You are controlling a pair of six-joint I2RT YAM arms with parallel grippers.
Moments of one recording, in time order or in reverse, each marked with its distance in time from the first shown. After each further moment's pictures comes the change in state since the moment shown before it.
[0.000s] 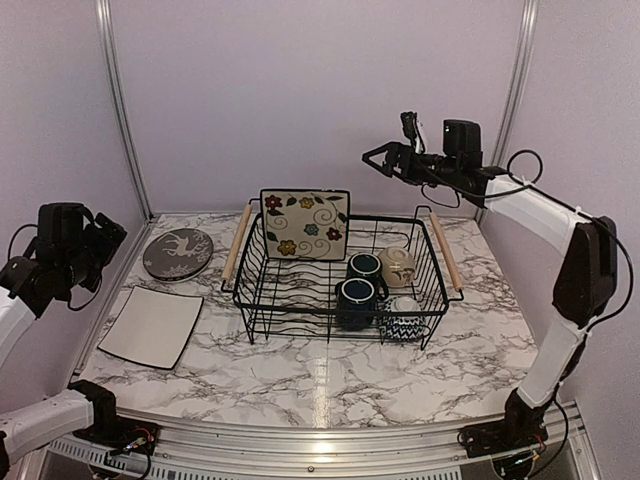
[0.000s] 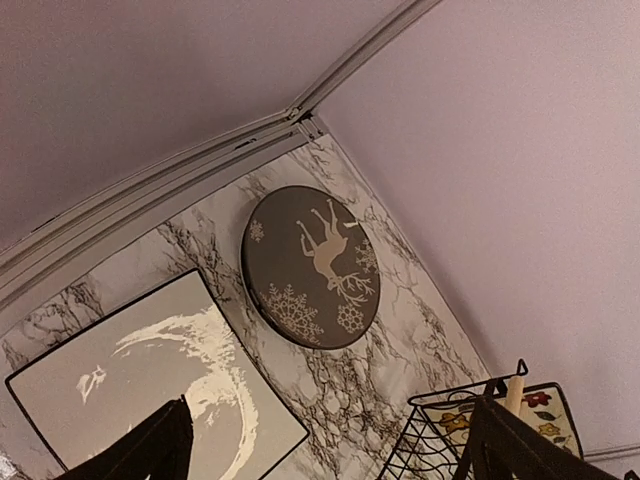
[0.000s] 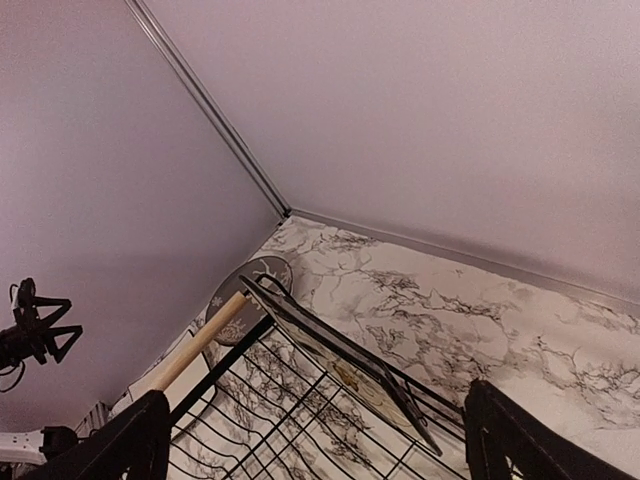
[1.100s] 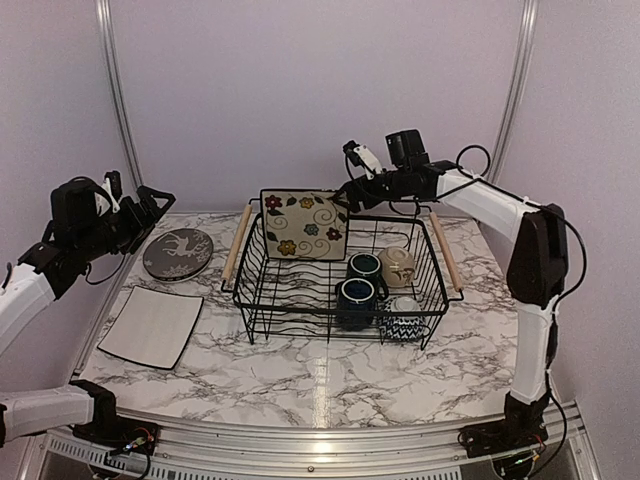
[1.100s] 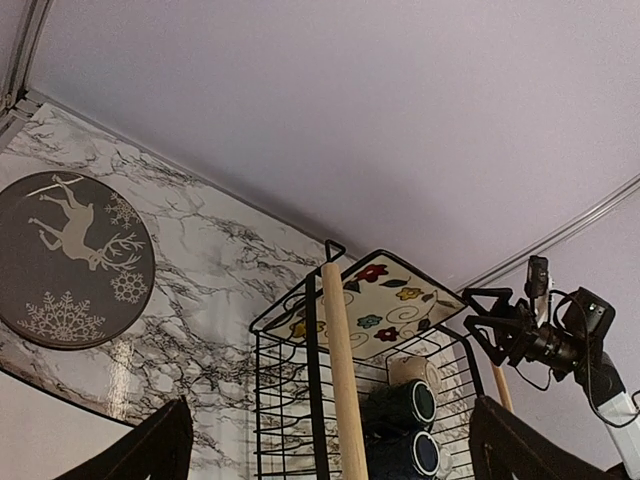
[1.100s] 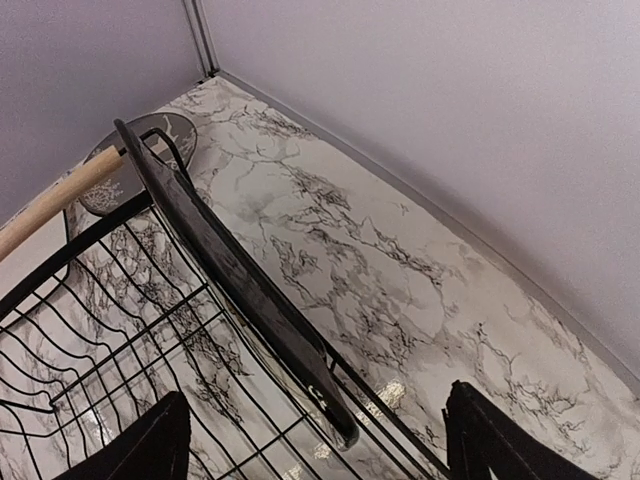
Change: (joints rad) left arm 0.000 0.171 0.002 0.464 0.589 0.311; right arm 0.135 0.288 0.325 -0.377 0.255 -0.510
